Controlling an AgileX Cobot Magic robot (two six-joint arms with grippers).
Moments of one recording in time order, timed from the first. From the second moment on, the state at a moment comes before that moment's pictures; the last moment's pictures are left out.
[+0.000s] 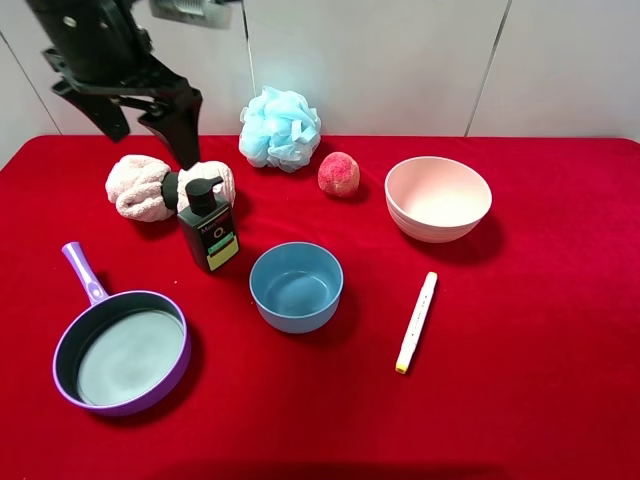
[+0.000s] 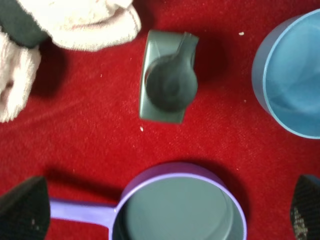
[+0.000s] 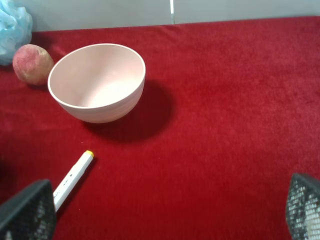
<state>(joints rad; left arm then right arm) -0.39 1.73 -1.49 -0.01 1.16 0.18 -0.03 -0.01 -0.50 0.11 1.03 -0.07</state>
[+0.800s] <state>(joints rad) -0.46 2.00 -1.50 0.01 1.01 0.35 -0.03 -0.01 -0.50 0.11 1.03 -0.07</state>
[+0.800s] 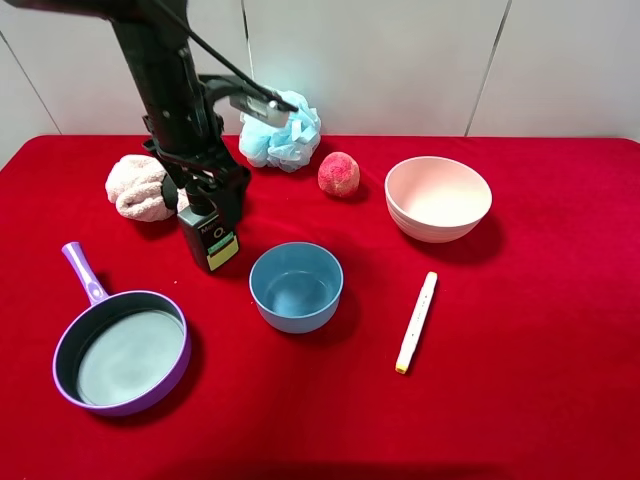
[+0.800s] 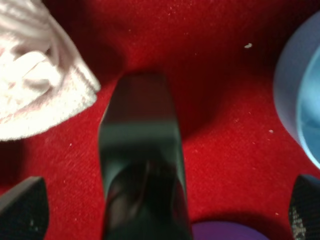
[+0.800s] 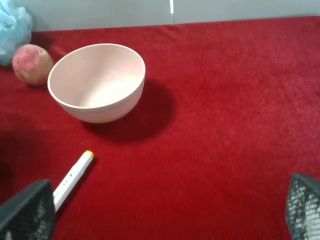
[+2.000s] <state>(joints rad) -0.46 2.10 -1.50 0.03 0.98 0.35 -0.03 -0.01 -0.50 0.11 1.03 -0.07</state>
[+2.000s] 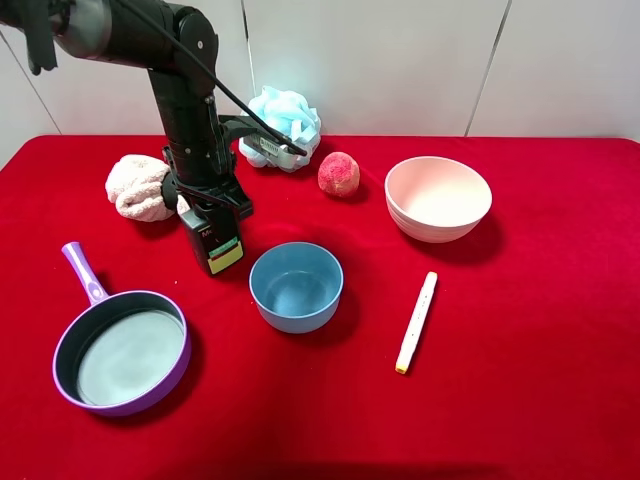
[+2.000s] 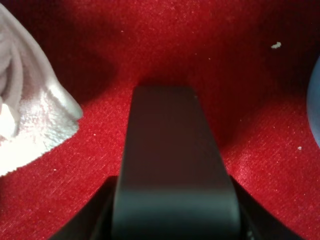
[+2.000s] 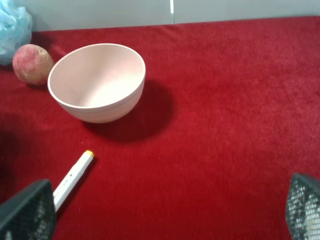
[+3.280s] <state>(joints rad) -0.46 2.03 -1.64 0.02 1.17 0.31 -0.03 -0.01 -0.50 0.11 1.03 -0.07</state>
